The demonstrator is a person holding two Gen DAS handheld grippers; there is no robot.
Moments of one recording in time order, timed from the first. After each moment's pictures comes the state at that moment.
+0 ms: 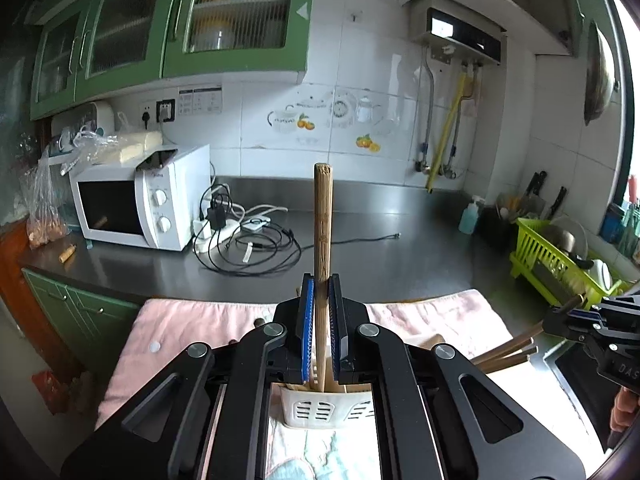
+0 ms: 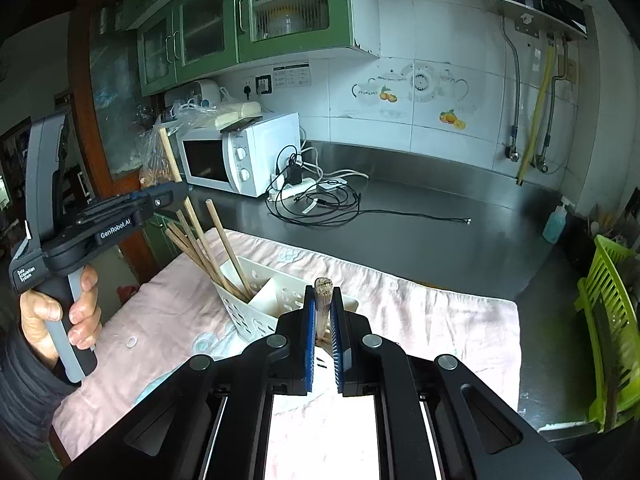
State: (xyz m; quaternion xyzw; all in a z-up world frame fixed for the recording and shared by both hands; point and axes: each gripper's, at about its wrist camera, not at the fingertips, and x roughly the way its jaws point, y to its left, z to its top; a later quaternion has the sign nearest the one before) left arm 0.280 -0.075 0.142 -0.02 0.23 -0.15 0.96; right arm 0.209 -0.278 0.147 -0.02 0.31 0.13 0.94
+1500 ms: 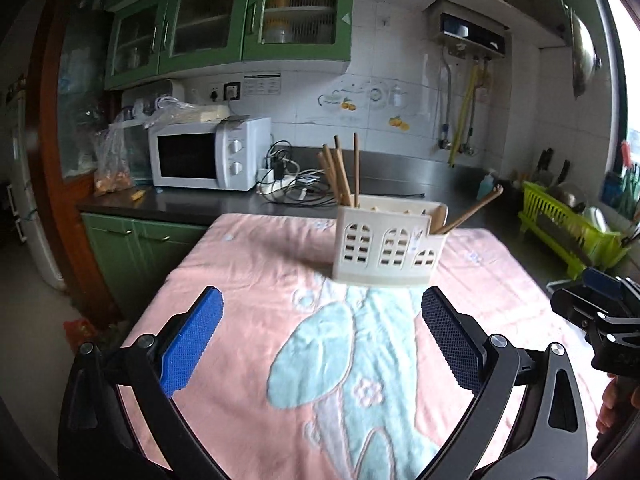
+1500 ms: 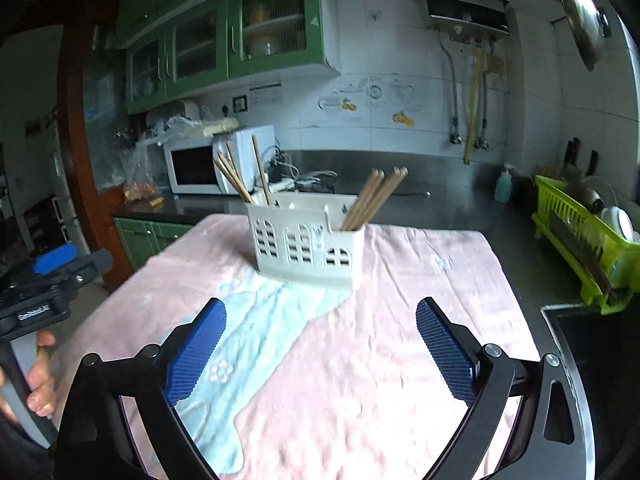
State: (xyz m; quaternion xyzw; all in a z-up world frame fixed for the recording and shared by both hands) left arm 0.042 0.000 0.053 -0.01 0.22 -0.07 0.97; right arm 0.009 -0.224 0.056 0.00 0.25 0.03 0.97
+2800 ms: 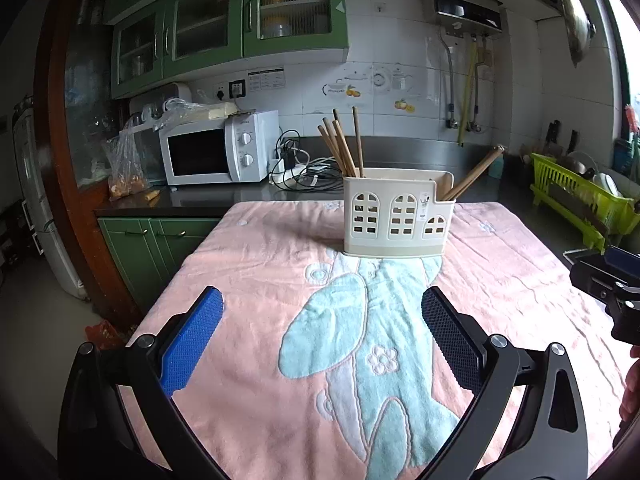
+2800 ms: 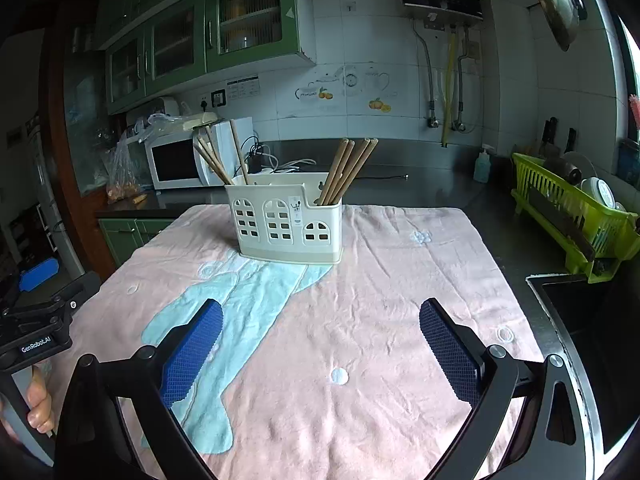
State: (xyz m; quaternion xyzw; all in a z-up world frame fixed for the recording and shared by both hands) left arm 0.022 -0.007 0.032 0.03 0.23 -0.05 0.97; right arm -0.009 -0.239 0.039 0.02 0.26 0.00 0.97
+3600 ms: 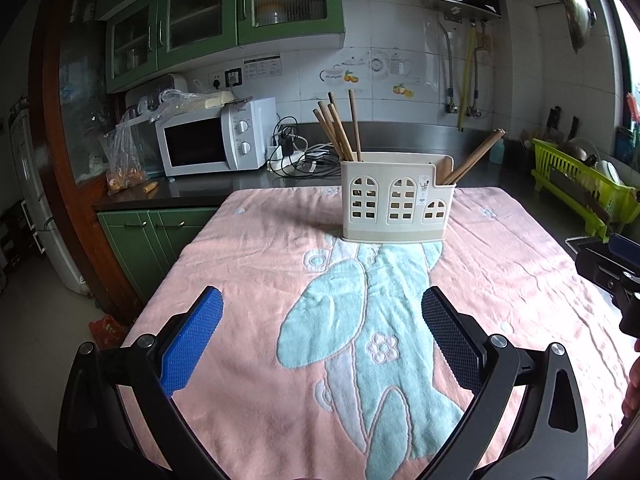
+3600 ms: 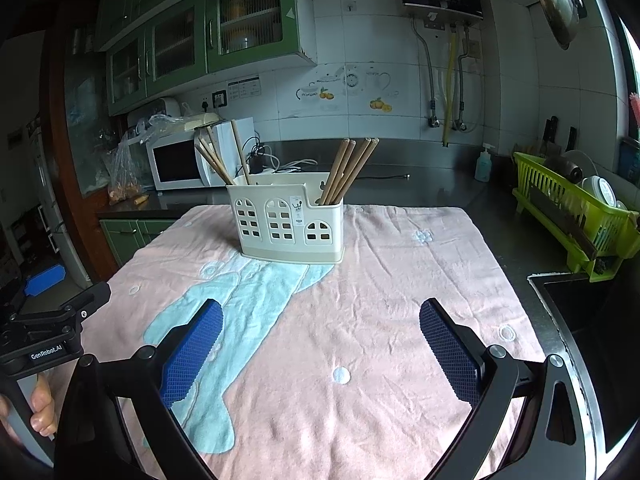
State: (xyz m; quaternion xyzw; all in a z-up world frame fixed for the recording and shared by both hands) left arm 0.026 -0.012 0.027 0.03 0.25 -0.05 0.97; right arm -0.009 -0.237 0.040 0.03 0.26 0.00 0.97
